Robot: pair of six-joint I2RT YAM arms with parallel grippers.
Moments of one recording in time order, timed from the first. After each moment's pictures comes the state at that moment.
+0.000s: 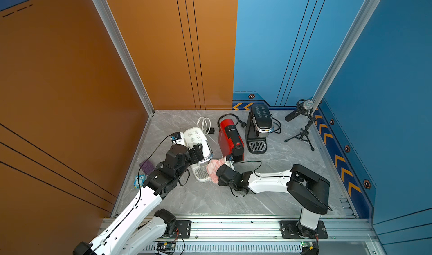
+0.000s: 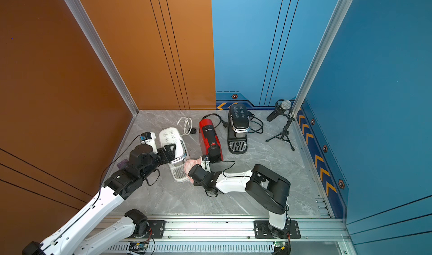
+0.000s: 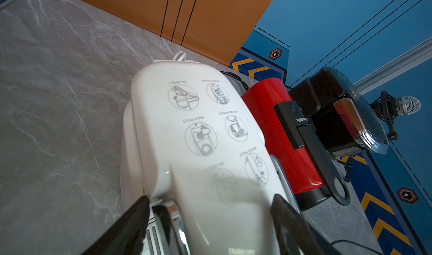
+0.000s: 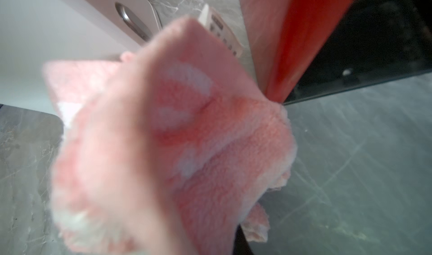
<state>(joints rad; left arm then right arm) -0.49 0.85 0.75 -0.40 -0.22 -0.65 1.10 1.83 0.99 -0.07 0.34 0.93</state>
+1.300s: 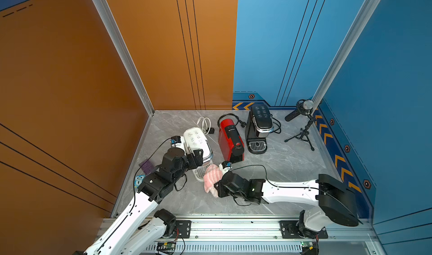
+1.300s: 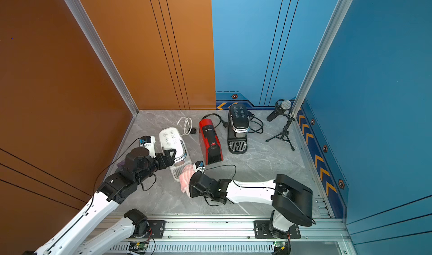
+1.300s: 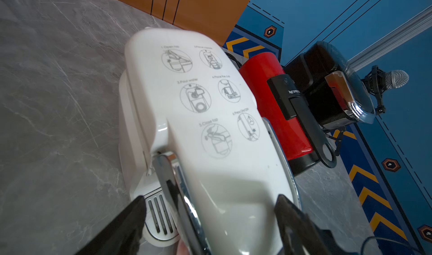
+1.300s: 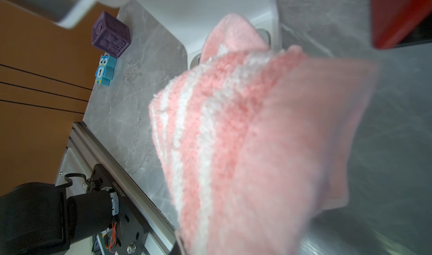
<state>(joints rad) -0.50 0.78 0.78 -0.54 -0.14 -0.64 1.21 1.55 0.87 -0.06 0.15 0.91</state>
